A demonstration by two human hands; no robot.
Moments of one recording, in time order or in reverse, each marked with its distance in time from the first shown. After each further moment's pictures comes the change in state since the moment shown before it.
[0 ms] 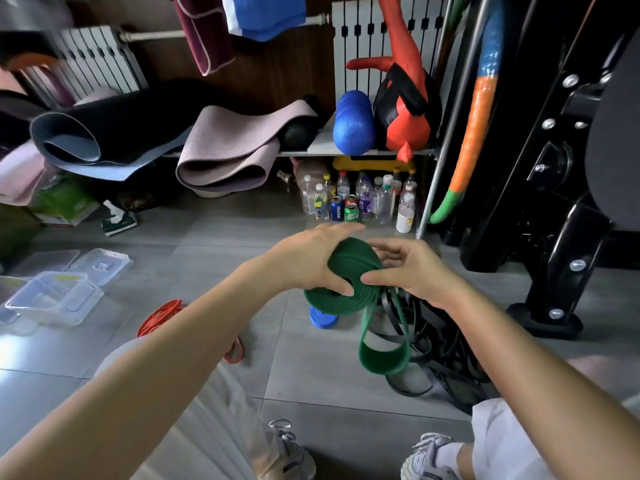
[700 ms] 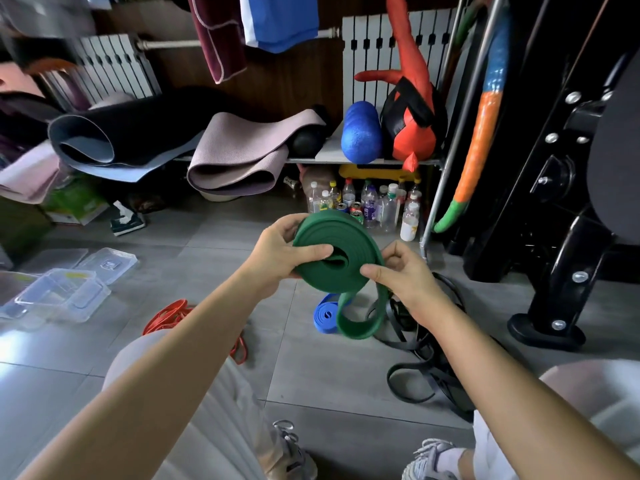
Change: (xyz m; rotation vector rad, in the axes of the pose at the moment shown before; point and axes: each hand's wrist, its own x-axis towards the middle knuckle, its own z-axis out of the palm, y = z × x) left_hand -0.038 -0.022 -0.002 -1.150 0.370 -0.235; right_hand -0.005 0.004 0.035 0.145 0.243 -0.021
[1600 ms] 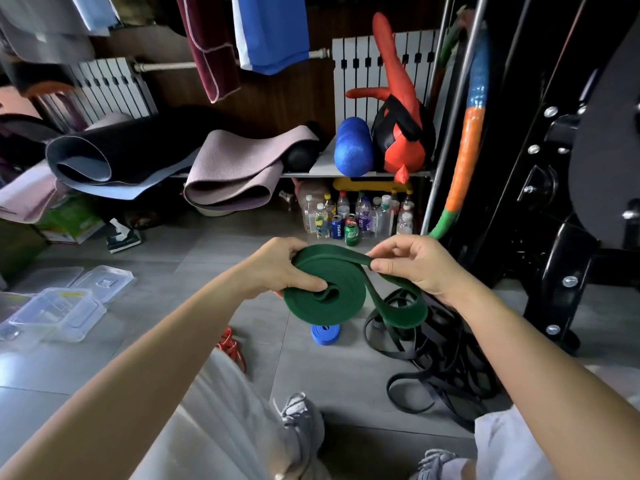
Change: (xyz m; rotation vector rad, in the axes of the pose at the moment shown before) left_hand 0.004 0.021 -0.009 0.563 -0.191 -0.119; right_hand 0.000 -0.057 -0.030 -0.226 -0.157 -0.083
